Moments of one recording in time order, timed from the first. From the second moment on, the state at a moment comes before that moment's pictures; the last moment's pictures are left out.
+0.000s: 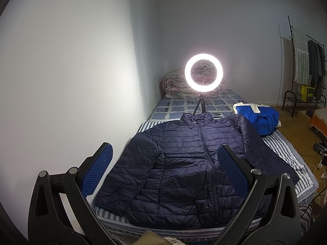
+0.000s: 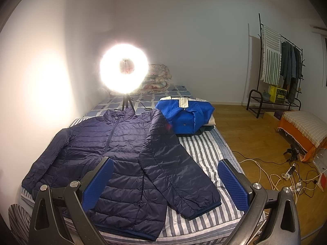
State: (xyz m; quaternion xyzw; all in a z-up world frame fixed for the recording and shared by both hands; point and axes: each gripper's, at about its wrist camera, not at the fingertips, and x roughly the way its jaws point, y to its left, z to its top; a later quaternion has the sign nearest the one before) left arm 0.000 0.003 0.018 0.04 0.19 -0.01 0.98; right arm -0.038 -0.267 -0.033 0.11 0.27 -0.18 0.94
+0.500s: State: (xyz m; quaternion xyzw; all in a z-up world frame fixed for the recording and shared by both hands) left arm 0.004 0.011 0.012 0.03 0.19 0.00 0.98; right arm -0.029 -0.256 -0.028 0.11 0.27 -0.17 0.94
